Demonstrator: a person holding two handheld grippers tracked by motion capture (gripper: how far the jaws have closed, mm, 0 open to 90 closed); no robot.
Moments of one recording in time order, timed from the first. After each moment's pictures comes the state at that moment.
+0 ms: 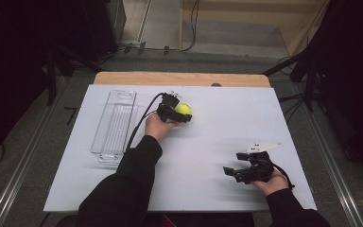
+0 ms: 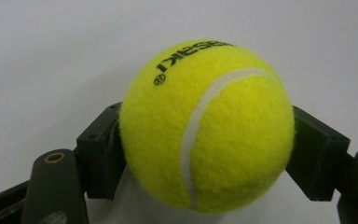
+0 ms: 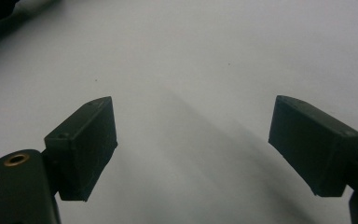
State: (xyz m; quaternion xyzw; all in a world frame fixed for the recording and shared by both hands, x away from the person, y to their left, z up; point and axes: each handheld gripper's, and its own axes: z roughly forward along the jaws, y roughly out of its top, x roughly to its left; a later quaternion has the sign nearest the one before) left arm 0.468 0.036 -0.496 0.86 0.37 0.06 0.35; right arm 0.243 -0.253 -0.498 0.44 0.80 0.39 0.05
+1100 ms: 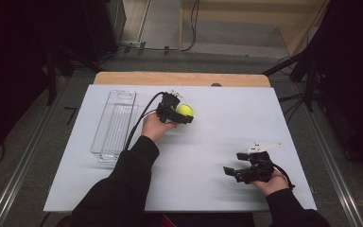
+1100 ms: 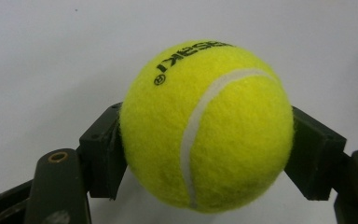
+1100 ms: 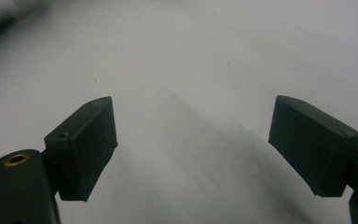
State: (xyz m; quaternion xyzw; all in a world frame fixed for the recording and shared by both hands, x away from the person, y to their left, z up) left arm 0.450 0.038 -0.472 0.87 0.34 0.03 0.36; right arm 0.243 -0.254 -0.498 0.45 0.80 0.39 0.05
